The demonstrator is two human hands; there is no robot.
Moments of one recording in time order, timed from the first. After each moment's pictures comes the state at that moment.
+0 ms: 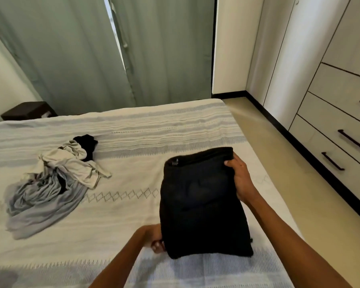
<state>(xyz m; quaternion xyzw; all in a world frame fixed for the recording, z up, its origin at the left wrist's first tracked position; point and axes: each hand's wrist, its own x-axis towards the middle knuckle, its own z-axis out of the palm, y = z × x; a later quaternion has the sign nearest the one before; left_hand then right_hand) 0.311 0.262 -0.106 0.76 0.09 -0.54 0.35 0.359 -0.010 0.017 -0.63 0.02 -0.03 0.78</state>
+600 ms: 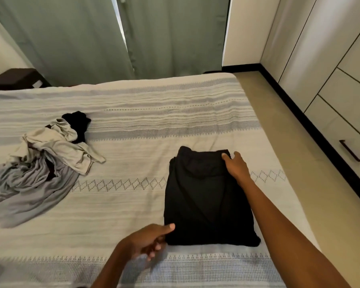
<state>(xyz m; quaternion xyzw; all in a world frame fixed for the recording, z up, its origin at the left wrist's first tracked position) 0.297 0.290 -0.104 0.67 0.15 -0.48 0.55 0.481 -0.024 -0.103 -0.84 0.22 0.12 0.48</state>
